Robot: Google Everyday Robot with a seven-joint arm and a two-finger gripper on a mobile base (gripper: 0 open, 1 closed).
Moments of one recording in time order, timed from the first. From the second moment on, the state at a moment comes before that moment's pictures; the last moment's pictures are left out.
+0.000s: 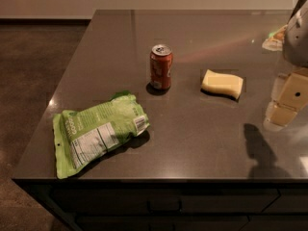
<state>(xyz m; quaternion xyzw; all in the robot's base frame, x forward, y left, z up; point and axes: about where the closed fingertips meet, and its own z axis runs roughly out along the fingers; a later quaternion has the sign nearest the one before) 0.438 -0.216 0.979 -0.60 0.78 -0.04 0.16</state>
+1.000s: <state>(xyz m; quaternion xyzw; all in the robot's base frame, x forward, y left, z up) 0.467 -0.214 0.983 -0.59 0.79 -0.03 0.18</state>
